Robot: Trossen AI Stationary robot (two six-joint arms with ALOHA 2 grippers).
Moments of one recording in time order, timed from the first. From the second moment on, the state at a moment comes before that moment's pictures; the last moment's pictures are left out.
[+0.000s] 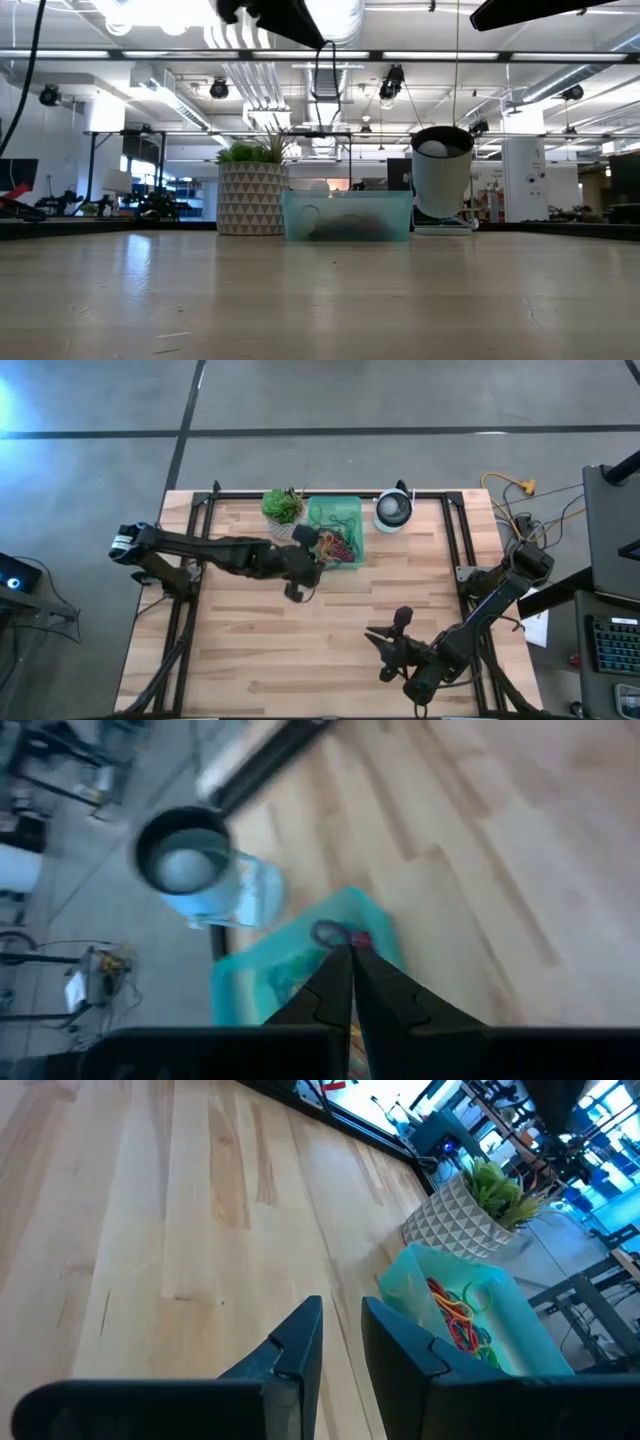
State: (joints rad) left arm -0.12 1.50 1.39 -0.56 -0.39 0.55; right arm 0.82 1.67 1.09 -0.47 1.10 0.45
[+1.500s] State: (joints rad) left arm 0.25 1.62 1.28 -0.27 -0.16 0.45; right arm 0.82 1.67 1.07 -0.45 1.10 0.41
